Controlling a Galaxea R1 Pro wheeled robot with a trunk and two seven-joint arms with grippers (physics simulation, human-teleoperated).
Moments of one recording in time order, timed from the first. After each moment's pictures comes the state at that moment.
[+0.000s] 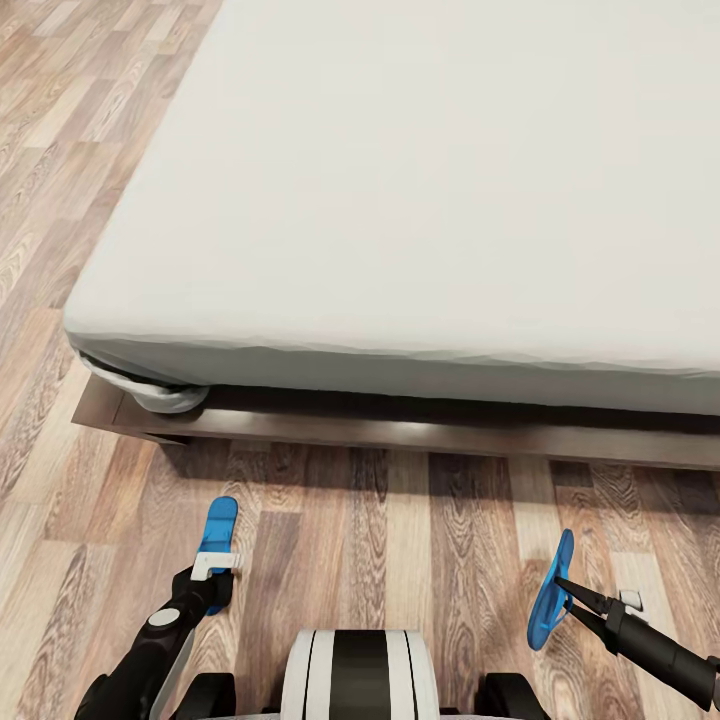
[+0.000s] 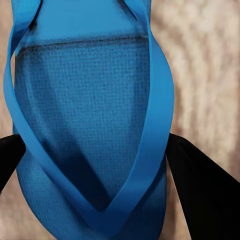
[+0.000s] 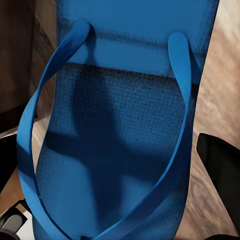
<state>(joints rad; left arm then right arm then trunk) -0.38 0.06 0.07 -0.83 -0.09 0.16 -0.02 -0.46 -0.53 0.15 -0.30 -0.93 0.45 1.25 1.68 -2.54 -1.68</state>
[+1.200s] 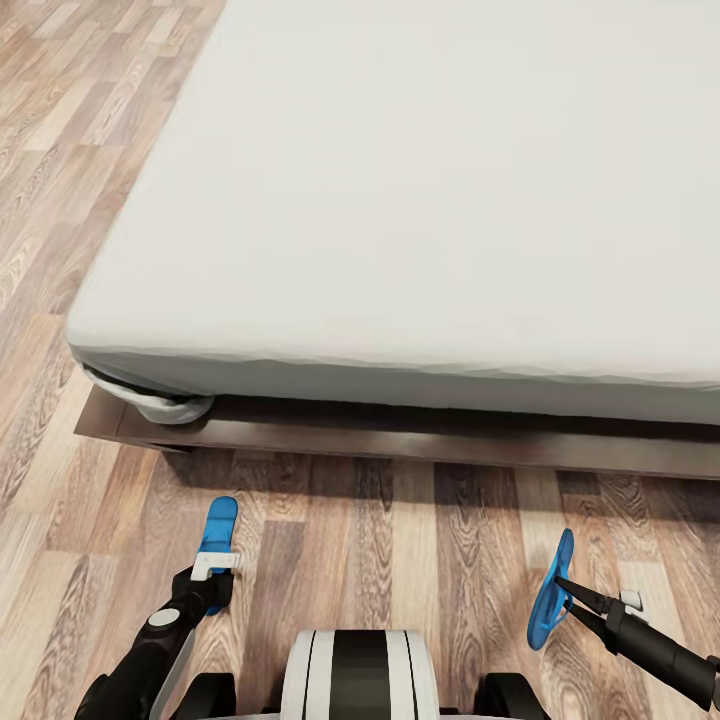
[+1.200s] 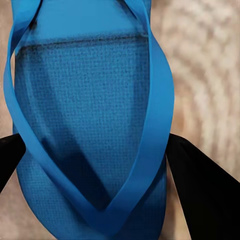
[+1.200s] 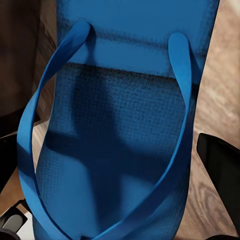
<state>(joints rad) -0.37 0.06 0.07 -0.83 -0.09 0.16 -0.02 -0.46 -0.53 0.15 -0.30 -0.93 0.45 1.25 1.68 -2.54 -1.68</state>
